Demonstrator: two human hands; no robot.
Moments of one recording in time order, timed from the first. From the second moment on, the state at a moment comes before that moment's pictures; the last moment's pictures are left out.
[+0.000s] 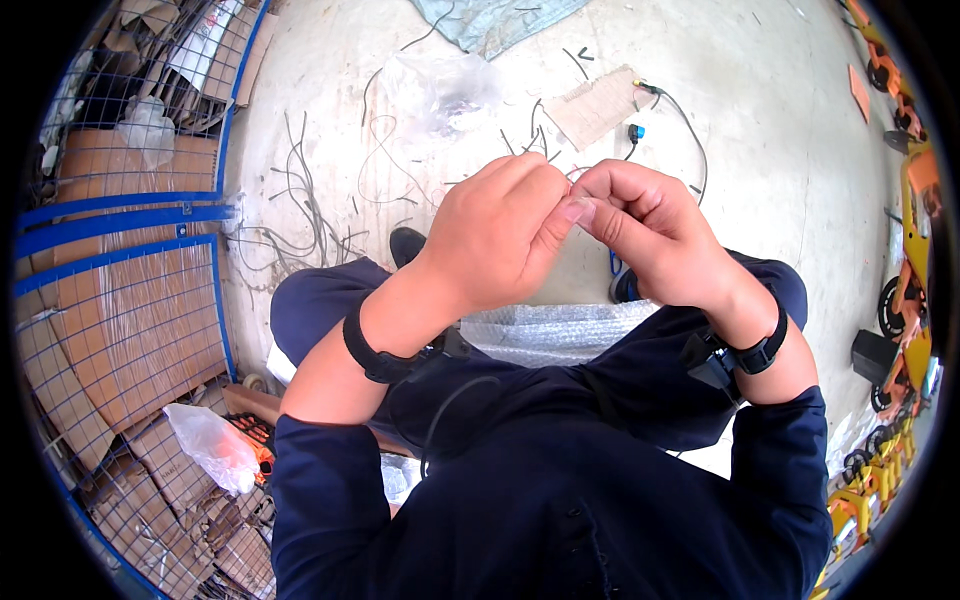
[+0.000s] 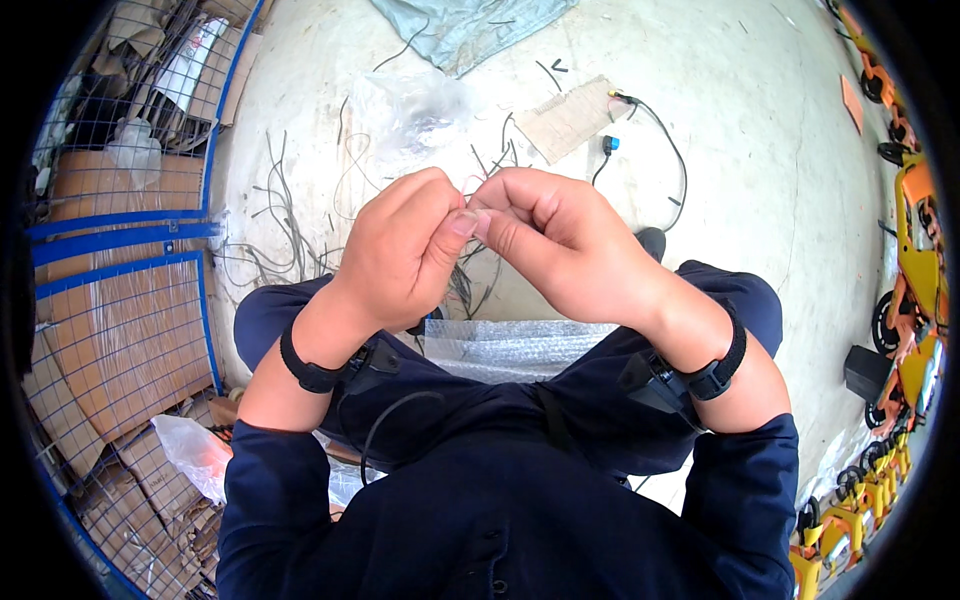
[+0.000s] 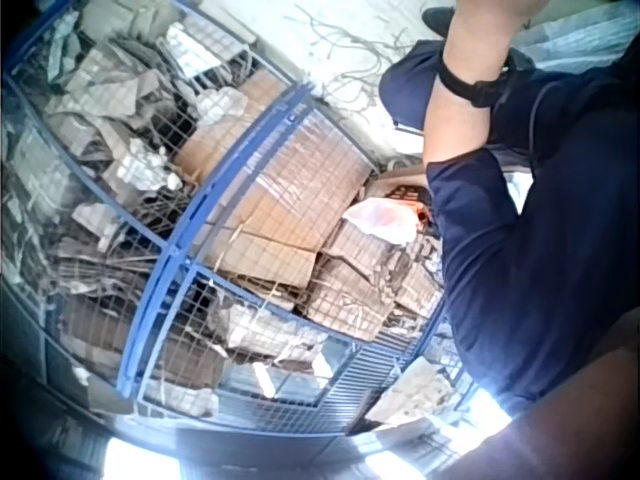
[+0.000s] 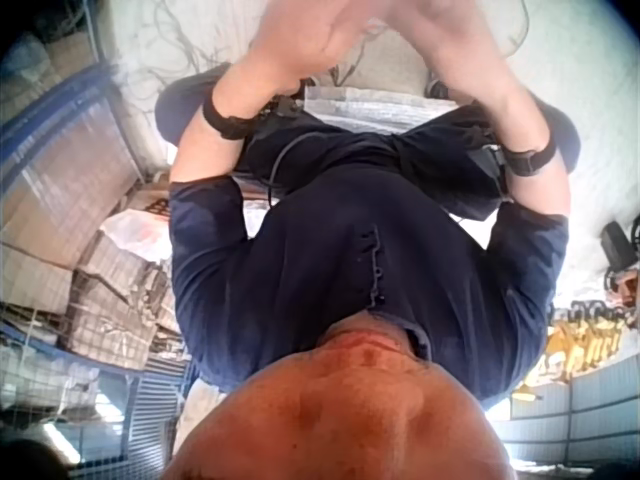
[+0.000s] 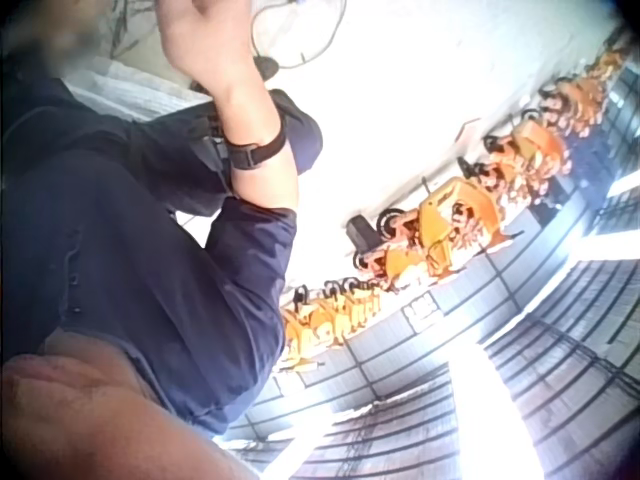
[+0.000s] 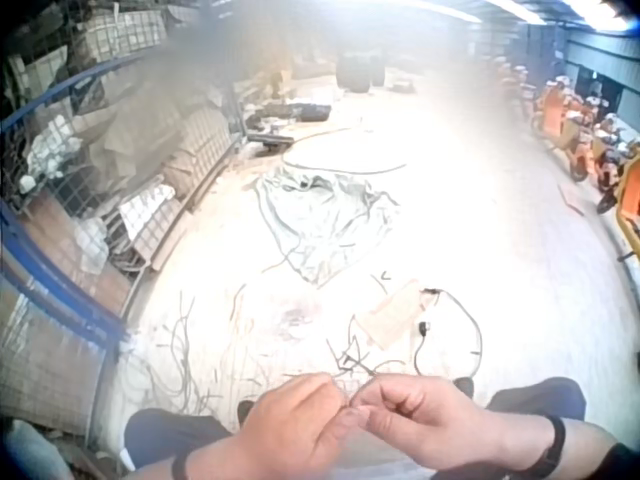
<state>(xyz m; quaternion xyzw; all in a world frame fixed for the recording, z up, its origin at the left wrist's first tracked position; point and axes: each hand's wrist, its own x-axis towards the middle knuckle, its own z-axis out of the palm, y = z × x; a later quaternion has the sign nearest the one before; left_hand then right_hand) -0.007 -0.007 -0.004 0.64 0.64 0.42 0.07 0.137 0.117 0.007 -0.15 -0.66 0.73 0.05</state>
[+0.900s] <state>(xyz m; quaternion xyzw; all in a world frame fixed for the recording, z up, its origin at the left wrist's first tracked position) 0.015 -0.023 0.022 0.26 0.40 0.73 0.49 0.137 0.108 0.008 -0.01 -0.31 0.95 -0.02</state>
